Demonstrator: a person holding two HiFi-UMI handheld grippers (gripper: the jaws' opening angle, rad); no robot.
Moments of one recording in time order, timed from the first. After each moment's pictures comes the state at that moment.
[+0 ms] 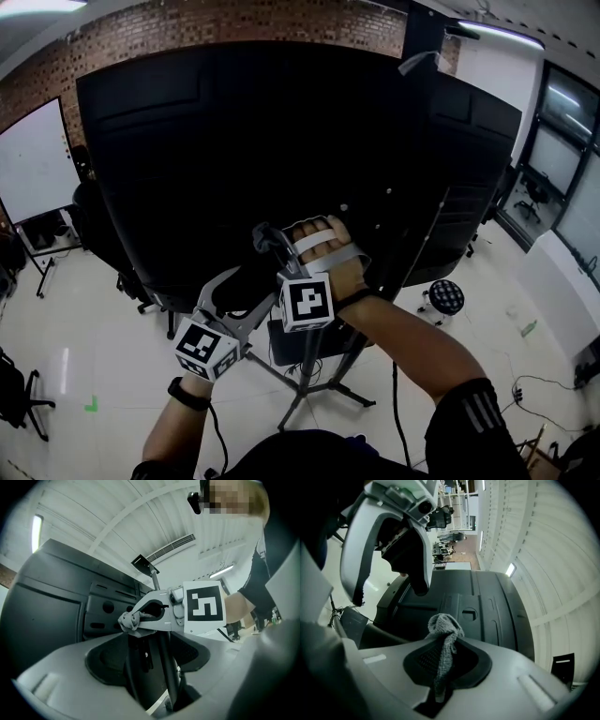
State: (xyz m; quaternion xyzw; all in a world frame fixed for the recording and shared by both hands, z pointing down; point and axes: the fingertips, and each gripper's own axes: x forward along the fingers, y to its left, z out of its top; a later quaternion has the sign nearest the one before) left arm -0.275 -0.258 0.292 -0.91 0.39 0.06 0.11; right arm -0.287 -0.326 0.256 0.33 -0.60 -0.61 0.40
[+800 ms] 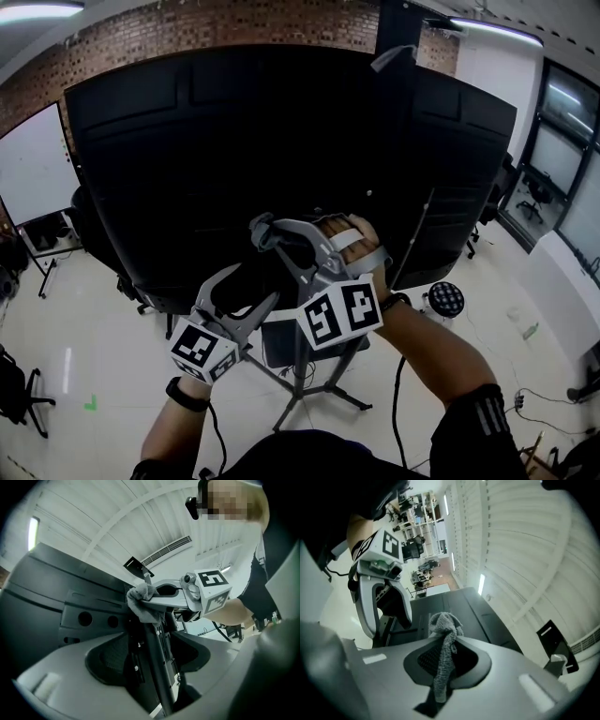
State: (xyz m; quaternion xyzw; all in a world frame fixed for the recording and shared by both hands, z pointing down) left arm -0.225 -0.245 0.258 -0.91 0.38 0.07 0.12; right arm -0.228 -0.265 0.186 0.33 -0.72 -0.56 0.24
